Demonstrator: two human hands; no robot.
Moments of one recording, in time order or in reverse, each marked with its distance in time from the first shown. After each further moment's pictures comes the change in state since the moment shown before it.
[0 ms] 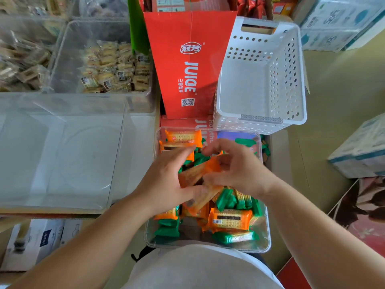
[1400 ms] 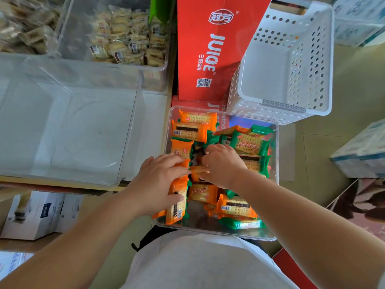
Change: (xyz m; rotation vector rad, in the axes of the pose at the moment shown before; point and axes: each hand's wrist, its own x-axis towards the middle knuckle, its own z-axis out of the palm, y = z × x) left_hand -0.044 -0.048 0.000 0.358 -0.266 -0.062; right_hand 0.048 0.055 0.068 -1.250 -0.290 0.003
